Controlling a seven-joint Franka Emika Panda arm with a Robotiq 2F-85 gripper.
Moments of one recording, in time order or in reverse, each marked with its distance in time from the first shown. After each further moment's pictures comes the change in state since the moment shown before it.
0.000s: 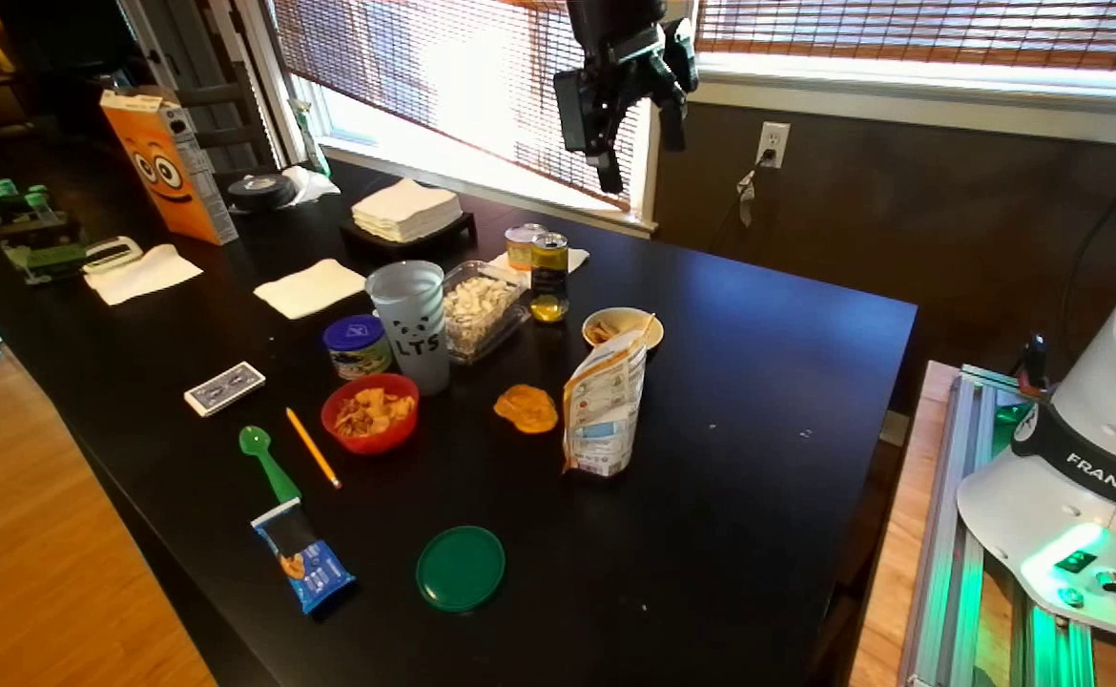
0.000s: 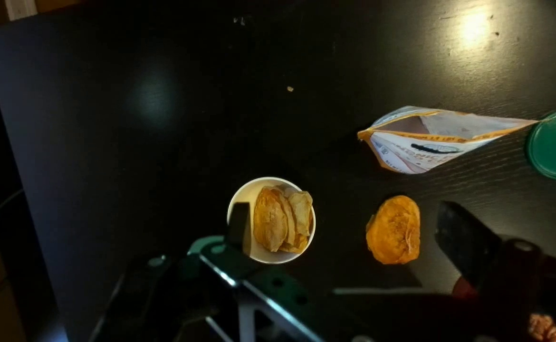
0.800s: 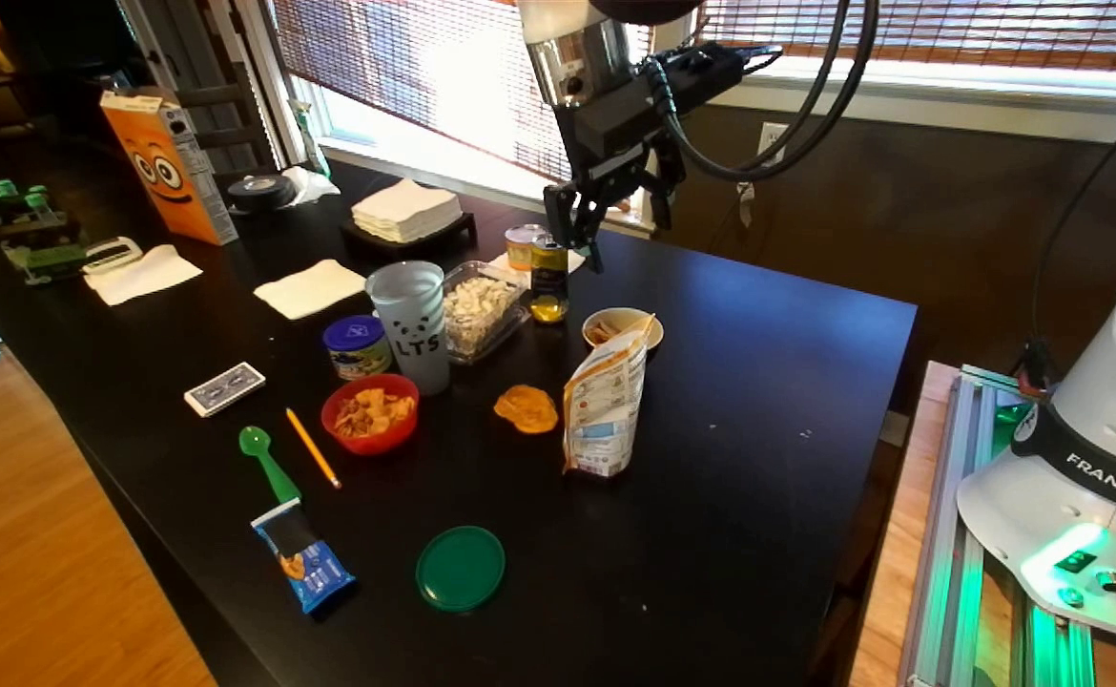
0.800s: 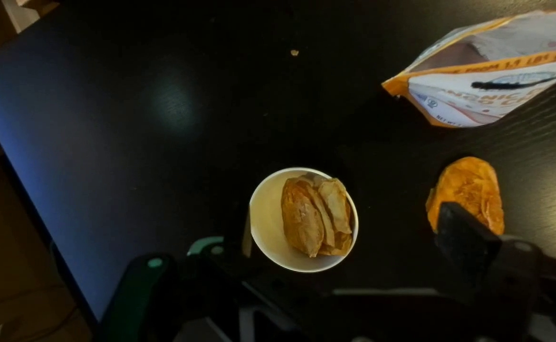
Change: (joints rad) arm 0.011 0.128 -0.009 -0.108 -0.129 0.238 0.311
